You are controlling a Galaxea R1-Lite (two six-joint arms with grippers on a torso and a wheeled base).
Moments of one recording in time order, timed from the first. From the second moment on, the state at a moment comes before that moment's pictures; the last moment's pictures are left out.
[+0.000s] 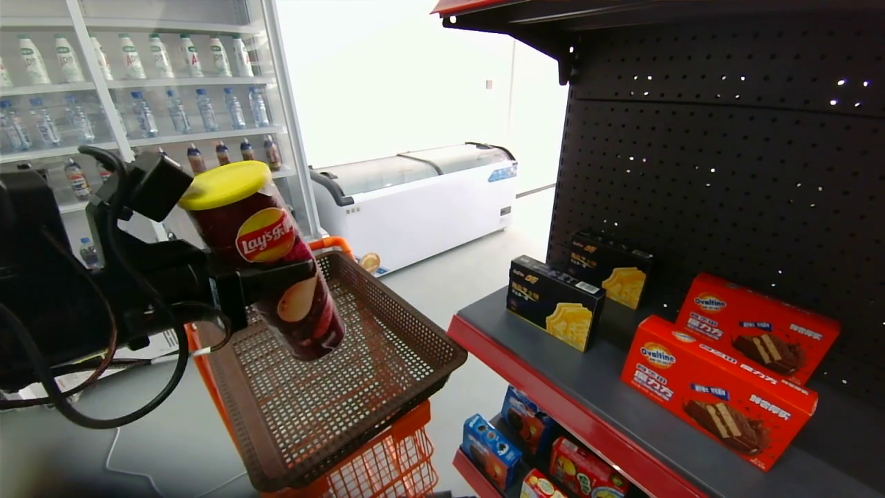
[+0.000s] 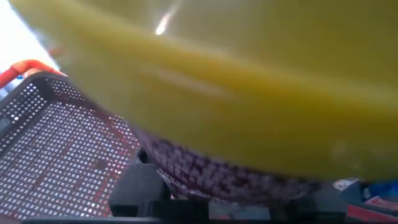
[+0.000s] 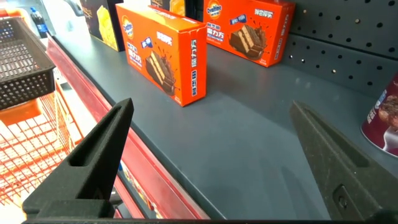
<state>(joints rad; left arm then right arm) -0.15 1.42 -0.73 -0.50 -0.46 0.03 0.00 0.01 0.00 0.00 -0.01 0.00</state>
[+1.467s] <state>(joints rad) -0.37 1.34 -0.64 -0.57 -0.95 -0.06 0.00 0.01 0.00 0.00 -0.01 0.00</state>
